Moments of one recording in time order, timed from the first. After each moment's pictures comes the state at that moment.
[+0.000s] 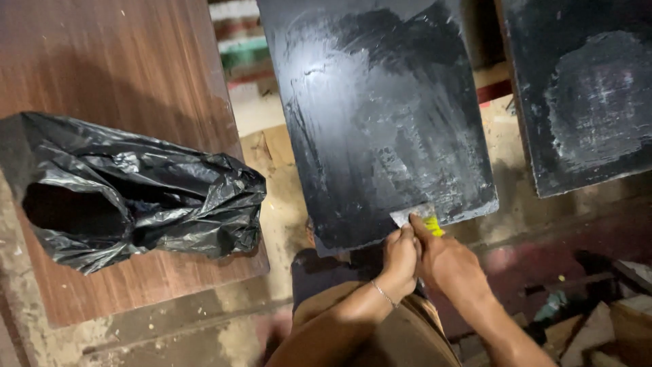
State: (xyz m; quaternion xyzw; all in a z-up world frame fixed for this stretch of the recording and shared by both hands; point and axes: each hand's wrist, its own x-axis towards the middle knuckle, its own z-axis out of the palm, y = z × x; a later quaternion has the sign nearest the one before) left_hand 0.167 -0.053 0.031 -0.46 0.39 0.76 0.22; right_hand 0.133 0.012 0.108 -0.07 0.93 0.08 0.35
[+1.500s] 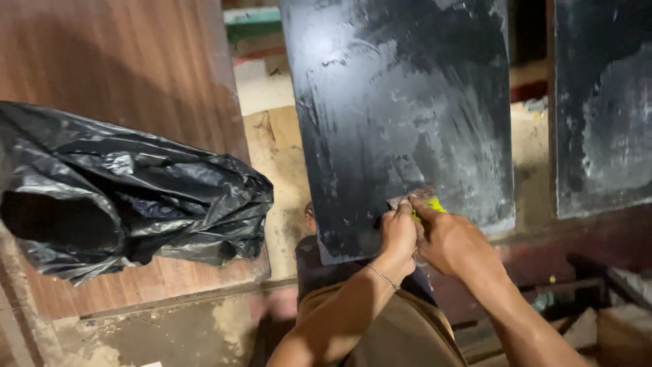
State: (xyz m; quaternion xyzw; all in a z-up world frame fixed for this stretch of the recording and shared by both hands) left_hand 0.098 -0.074 0.003 -0.52 0.40 0.73 0.20; right_hand 0.035 -0.065 0.160 0.05 0.86 0.05 0.51
